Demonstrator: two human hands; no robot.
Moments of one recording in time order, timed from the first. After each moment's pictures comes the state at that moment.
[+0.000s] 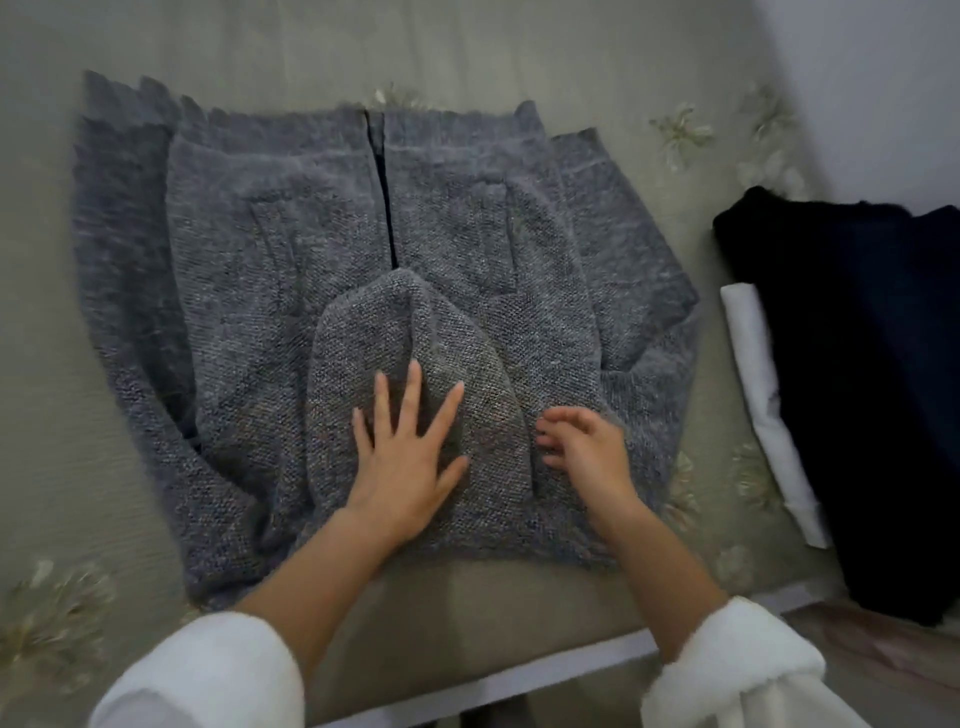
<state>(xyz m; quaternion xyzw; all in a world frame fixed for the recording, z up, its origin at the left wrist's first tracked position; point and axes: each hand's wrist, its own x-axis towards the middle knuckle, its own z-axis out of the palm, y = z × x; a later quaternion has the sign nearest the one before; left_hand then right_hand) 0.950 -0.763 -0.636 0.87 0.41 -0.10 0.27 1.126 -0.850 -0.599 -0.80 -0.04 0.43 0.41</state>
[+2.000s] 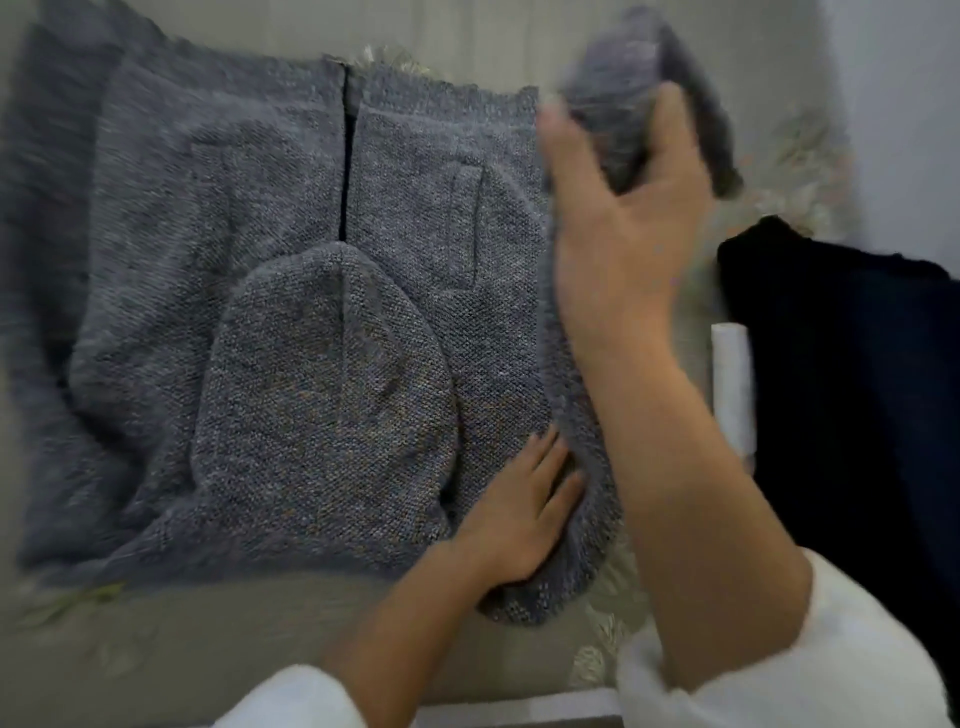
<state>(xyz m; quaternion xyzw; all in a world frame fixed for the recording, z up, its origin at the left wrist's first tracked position) 1.115 -0.852 -0.633 0.73 0.33 0.01 0.60 1.201 -0.736 -0.484 -0.61 -0.38 0.18 0.67</state>
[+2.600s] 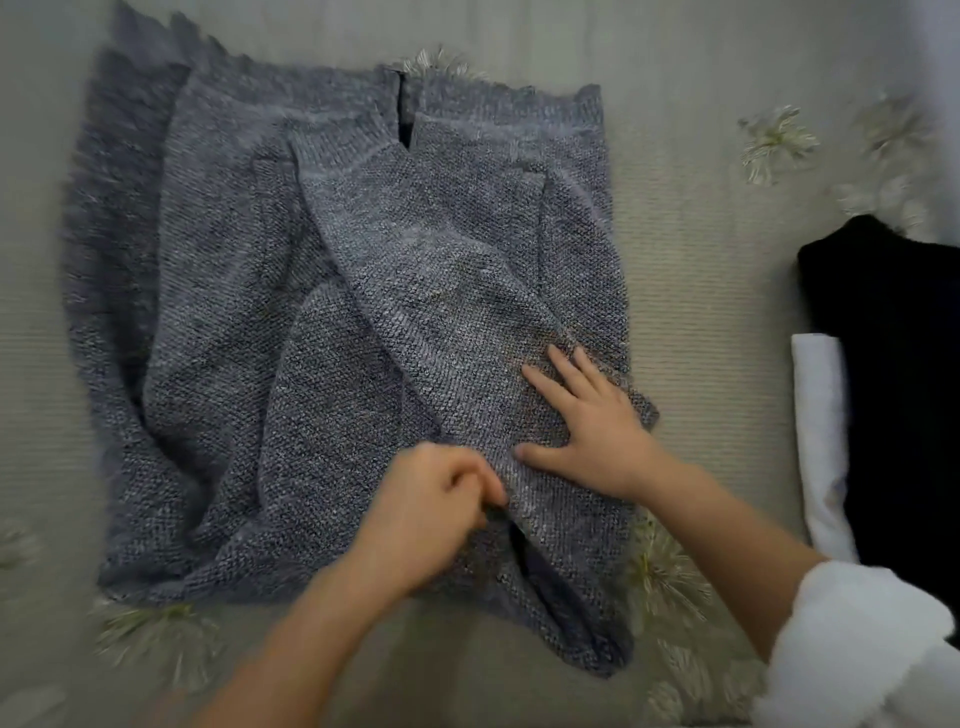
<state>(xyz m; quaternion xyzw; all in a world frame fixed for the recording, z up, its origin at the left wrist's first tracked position) 1.015 -0.785 -0.590 0.64 0.53 0.06 0.55 1.221 -0.805 -0.643 -0.69 -0.63 0.33 -0.08</state>
